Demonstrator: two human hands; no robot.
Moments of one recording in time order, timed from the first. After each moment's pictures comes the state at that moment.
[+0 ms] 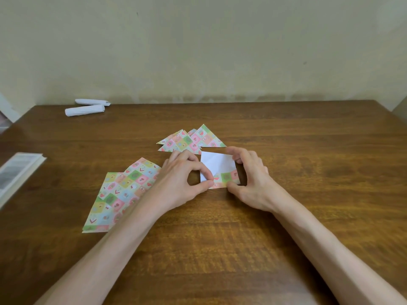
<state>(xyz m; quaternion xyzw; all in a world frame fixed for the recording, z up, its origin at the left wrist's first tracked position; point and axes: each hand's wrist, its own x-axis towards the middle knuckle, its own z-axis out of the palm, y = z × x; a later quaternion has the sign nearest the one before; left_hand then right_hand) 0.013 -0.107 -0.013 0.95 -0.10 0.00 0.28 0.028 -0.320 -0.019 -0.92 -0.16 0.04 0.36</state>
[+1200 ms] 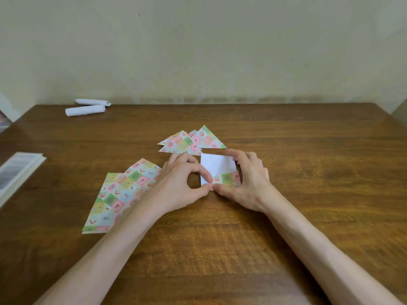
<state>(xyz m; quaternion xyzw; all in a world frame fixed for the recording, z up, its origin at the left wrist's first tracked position) 0.009 -0.104 -0.015 0.95 -0.09 0.00 0.31 0.029 -0.307 -0.019 -0.94 -0.11 0.02 0.31</state>
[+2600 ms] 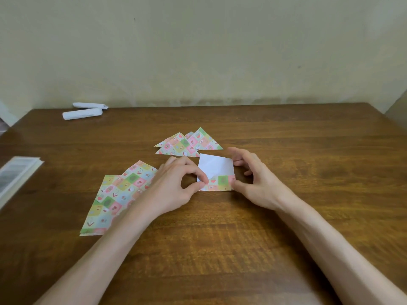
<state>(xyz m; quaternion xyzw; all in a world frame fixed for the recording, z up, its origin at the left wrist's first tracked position) 0.011 -0.102 -0.012 0.95 -0.09 -0.02 0.30 0.033 -0.338 -0.018 -0.88 -0.17 0.06 0.44</state>
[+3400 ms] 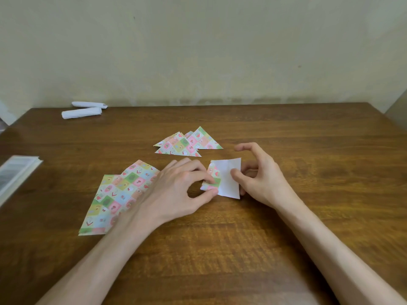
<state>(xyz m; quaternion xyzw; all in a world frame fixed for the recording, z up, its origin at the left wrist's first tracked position) 0.001 -0.106 -0.020 0.94 -0.24 0.11 0.21 0.028 -0.334 -0.009 -0.87 -0.11 0.00 0.49</state>
